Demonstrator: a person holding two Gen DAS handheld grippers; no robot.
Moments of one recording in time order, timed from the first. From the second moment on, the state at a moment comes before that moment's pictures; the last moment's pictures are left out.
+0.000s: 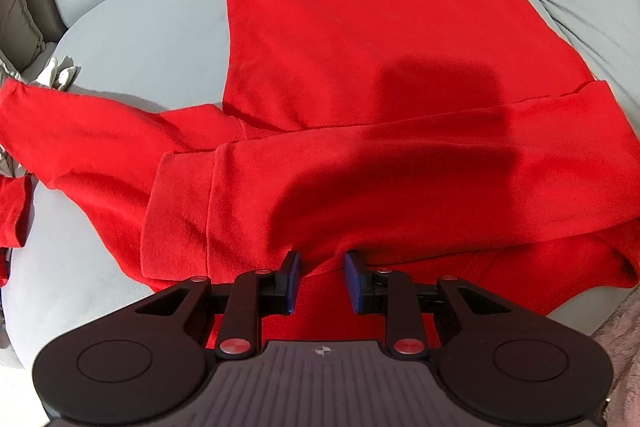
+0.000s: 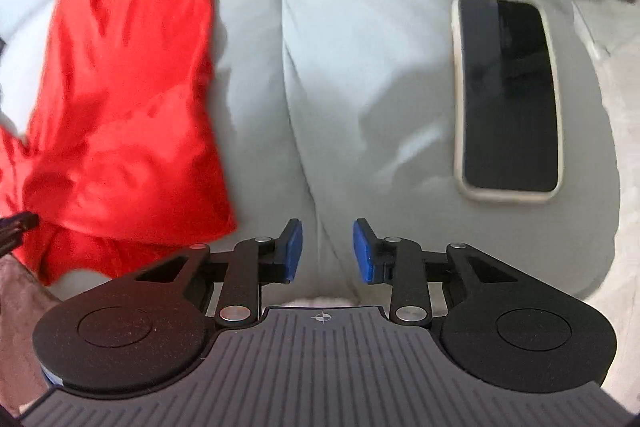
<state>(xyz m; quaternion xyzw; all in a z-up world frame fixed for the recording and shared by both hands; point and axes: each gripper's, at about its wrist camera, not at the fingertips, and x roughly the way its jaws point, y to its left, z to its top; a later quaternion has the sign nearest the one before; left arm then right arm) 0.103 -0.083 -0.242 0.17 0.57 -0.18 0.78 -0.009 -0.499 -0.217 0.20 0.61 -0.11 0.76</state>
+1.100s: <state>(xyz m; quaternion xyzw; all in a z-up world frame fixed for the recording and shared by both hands) 0.205 0.179 -0.190 -0.12 0.47 0.03 0.87 0.100 -0.277 -0.191 0.05 0.58 0.02 0.81</state>
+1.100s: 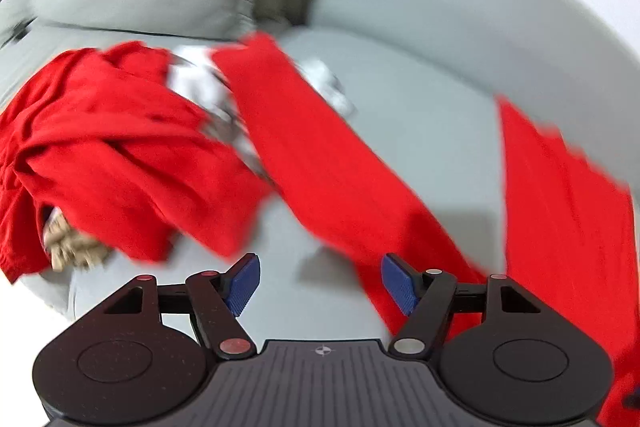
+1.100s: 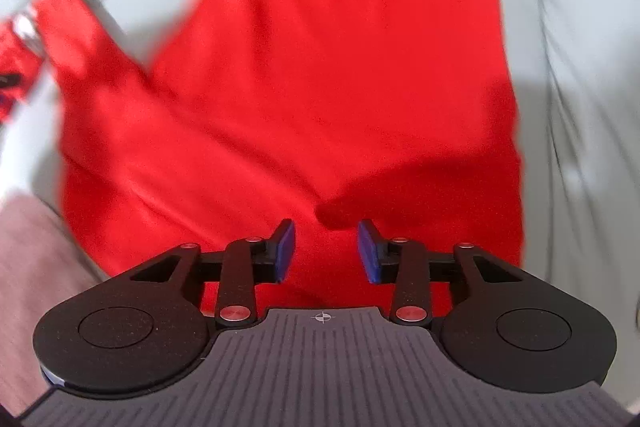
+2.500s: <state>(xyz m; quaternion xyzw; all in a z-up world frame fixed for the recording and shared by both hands) 0.218 0.114 -0.056 -0.06 0.25 -0.14 0.96 0.078 -0.244 -0.117 0.19 0.43 0.04 0.88</state>
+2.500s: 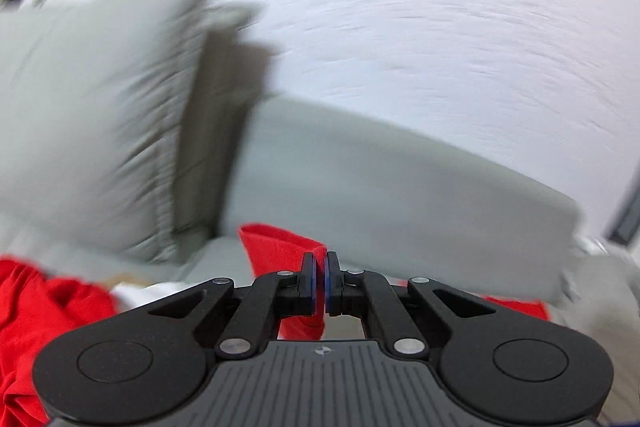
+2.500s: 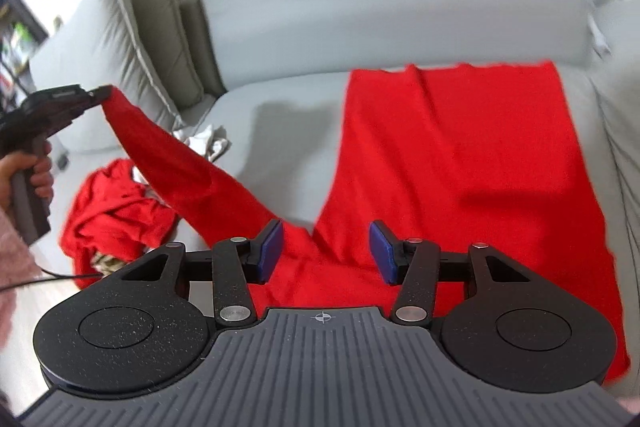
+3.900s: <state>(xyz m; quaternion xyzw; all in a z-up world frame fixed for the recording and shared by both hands) 0.164 0.007 -0.214 0.06 0.50 -0.07 0.86 -0.006 -0.465 -0.245 0.40 0.50 -0.14 0.75</state>
